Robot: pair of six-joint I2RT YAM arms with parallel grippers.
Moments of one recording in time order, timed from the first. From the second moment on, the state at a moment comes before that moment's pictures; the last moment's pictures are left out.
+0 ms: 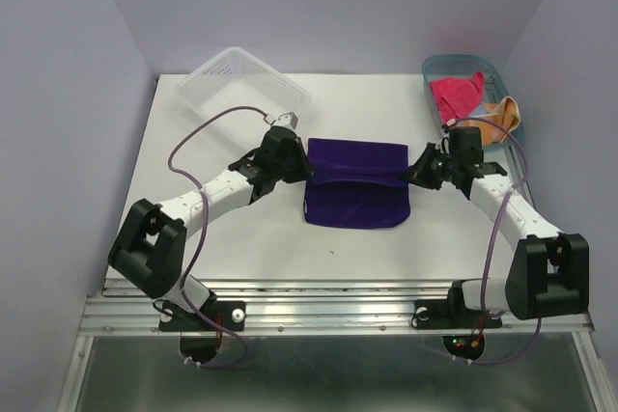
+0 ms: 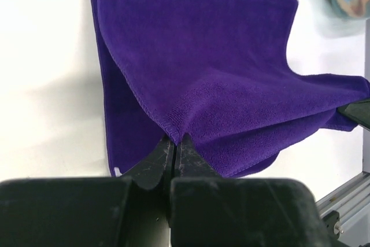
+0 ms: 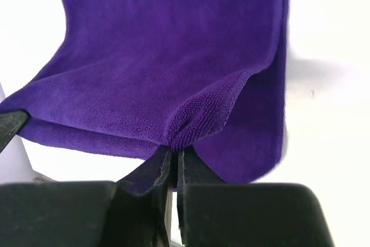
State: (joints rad) left arm -0.60 1.51 1.01 -0.11 0.00 -0.70; right arm 0.07 1.31 0.88 -0.36 -0.33 0.59
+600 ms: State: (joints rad) left arm -0.68 1.50 0.82 -0.08 -0.01 -0.79; right arm 0.07 1.27 0.72 -0.43 -0.37 0.56
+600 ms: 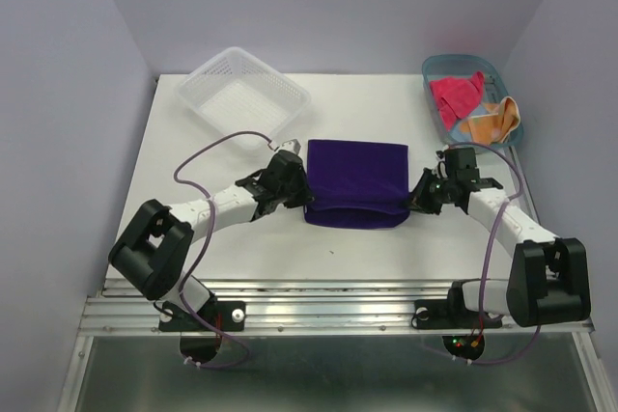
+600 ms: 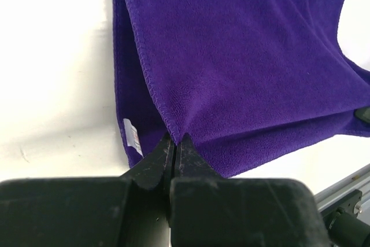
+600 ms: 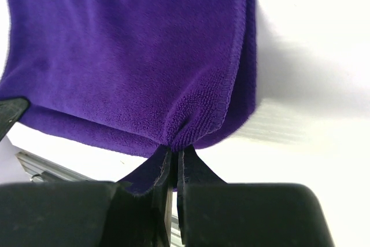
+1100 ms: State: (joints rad) left arm -0.71 1.51 0.74 -0.09 -0.03 -0.81; right arm 0.07 1.35 0.65 -0.43 -0.36 0.53
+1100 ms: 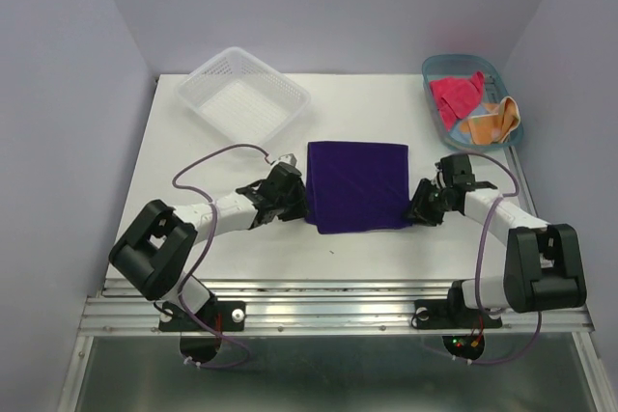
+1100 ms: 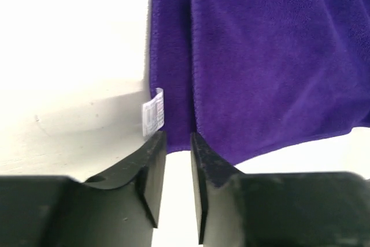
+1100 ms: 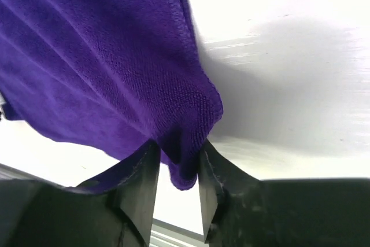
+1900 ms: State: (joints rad) left arm -0.83 1.52 0.74 -0.13 -0.05 -0.80; right arm 0.07 1.17 0.64 -0.51 -0.28 0.49
